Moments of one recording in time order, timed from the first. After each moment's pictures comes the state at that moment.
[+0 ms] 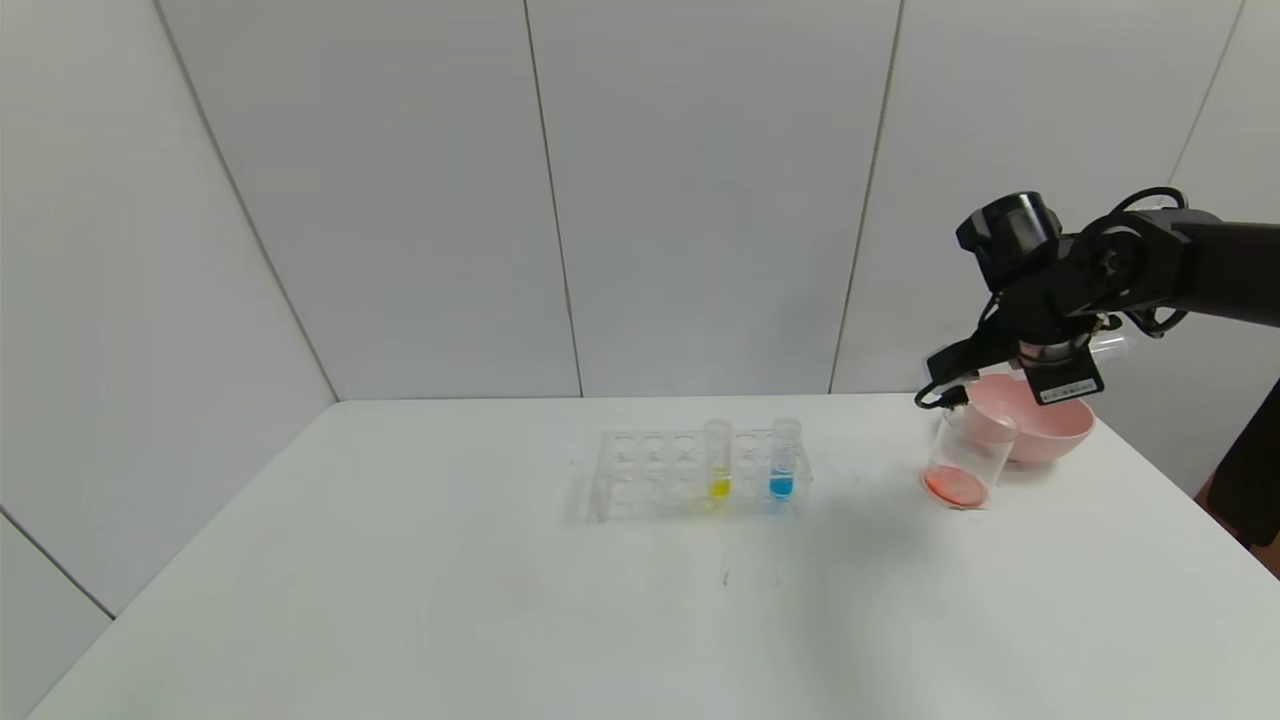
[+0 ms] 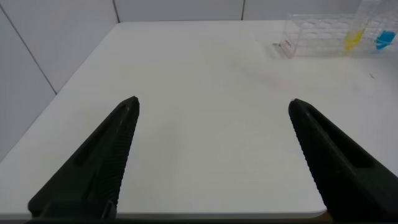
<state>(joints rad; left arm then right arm) 0.00 0.00 0.00 0.02 0.00 -0.02 0.17 2.19 -2.00 0.66 -0.77 -1.56</state>
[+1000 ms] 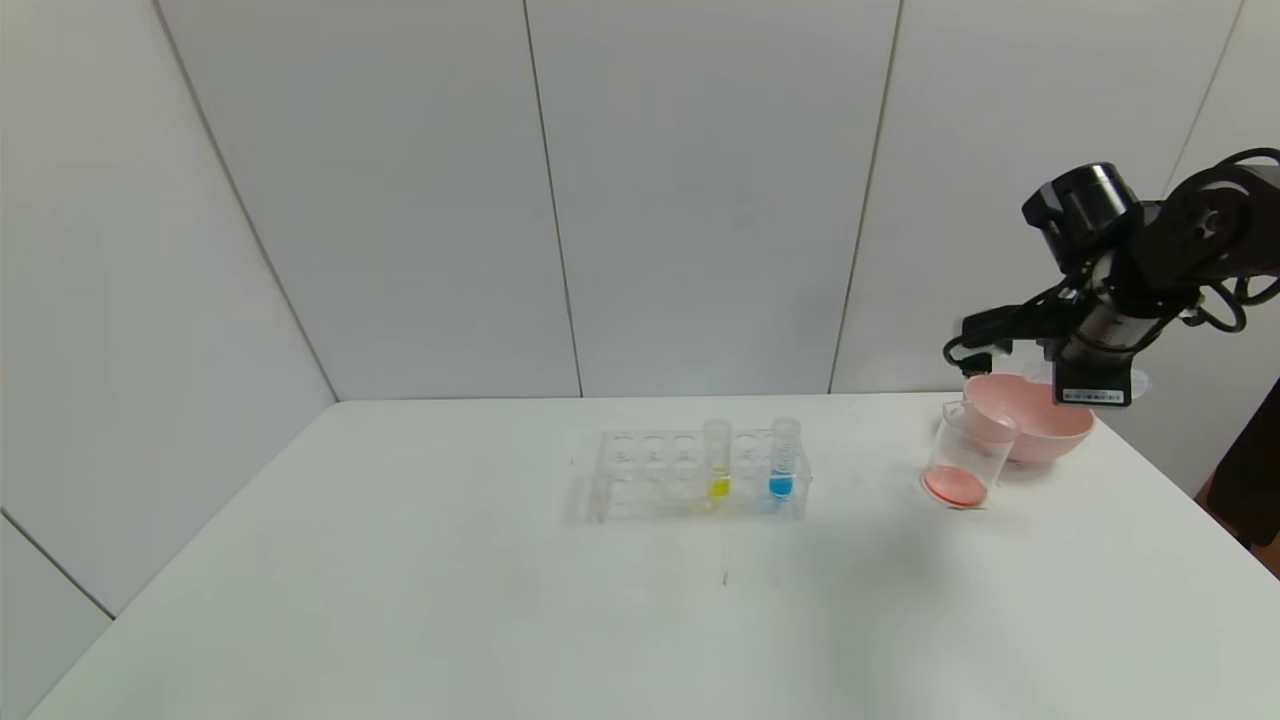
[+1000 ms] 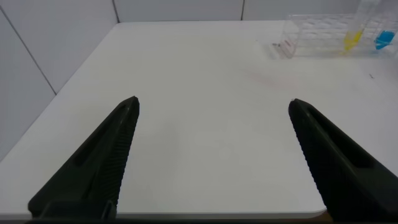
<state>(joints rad) 0.00 0.00 0.00 0.02 0.00 -0.02 0.12 2.08 -1.96 0.80 -0.46 -1.14</state>
